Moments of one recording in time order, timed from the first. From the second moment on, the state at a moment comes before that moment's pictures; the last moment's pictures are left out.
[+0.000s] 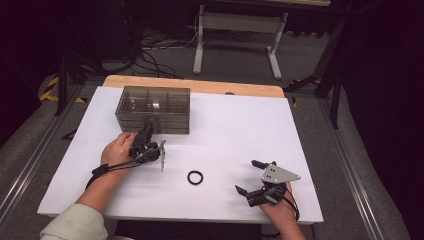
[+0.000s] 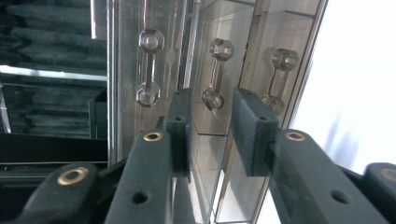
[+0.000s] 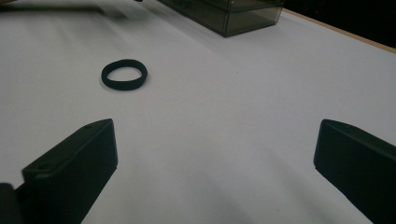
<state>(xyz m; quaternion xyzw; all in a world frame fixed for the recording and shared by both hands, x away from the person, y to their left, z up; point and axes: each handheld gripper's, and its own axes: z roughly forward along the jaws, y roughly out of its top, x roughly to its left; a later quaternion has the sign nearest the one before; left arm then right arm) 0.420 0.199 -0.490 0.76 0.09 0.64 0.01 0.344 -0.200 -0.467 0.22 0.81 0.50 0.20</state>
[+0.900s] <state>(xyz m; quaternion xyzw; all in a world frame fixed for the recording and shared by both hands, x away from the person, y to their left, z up) 0.424 0.199 -0.490 0.76 0.09 0.64 0.01 0.343 -0.200 -0.467 0.22 0.81 0.50 0.20</state>
